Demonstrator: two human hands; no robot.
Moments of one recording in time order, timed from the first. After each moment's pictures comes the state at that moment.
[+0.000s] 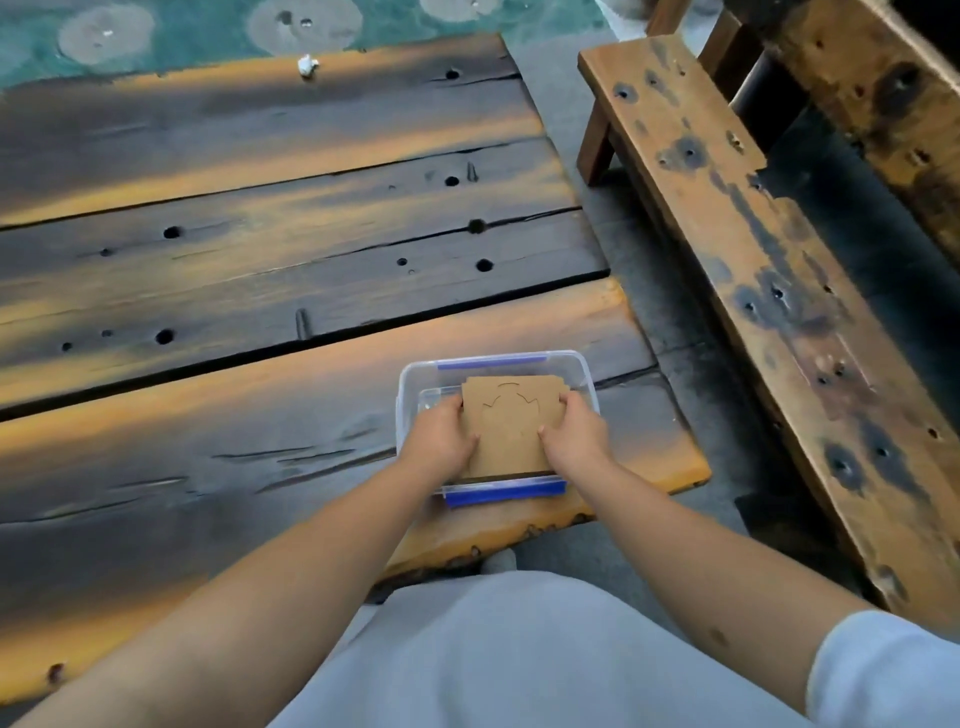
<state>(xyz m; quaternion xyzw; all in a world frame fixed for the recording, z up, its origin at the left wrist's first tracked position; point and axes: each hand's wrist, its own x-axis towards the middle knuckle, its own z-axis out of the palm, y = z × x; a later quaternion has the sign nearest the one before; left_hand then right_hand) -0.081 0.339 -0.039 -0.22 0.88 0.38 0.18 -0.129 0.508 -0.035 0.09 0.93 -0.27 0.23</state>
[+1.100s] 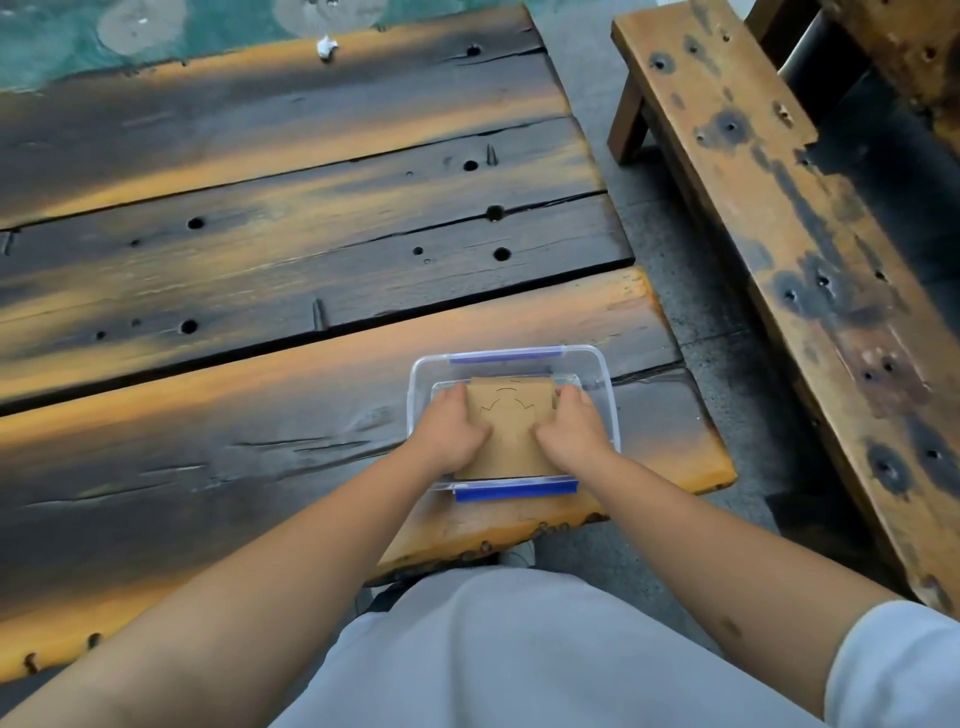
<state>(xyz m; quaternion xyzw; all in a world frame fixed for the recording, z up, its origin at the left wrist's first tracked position) -0.087 0.335 -0.028 -0.24 0.87 0.36 0.24 -0.138 0.496 -0.038 0.03 0.91 -0.30 0.30</state>
